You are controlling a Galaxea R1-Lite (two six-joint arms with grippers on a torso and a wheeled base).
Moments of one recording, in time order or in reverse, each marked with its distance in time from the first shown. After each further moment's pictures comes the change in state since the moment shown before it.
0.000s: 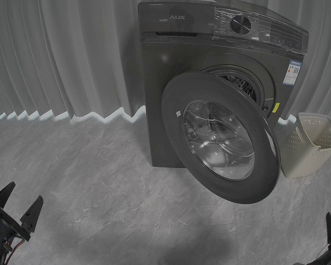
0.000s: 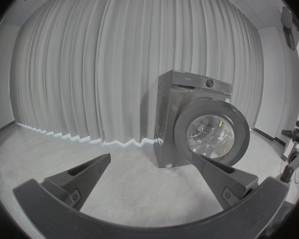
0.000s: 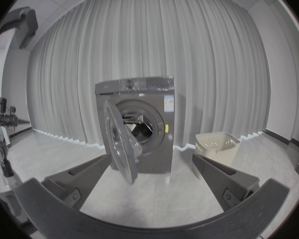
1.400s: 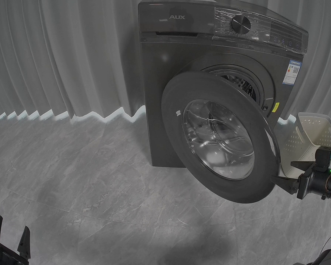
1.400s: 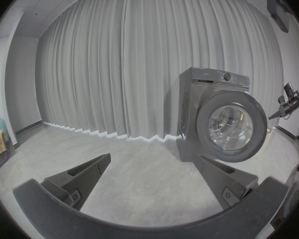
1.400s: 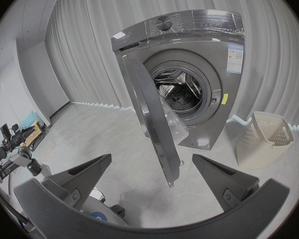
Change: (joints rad) left arm 0.360 -0.593 0.017 0.560 -0.110 0.020; right arm 0.229 1.196 -0.312 -0.412 0.192 -0.025
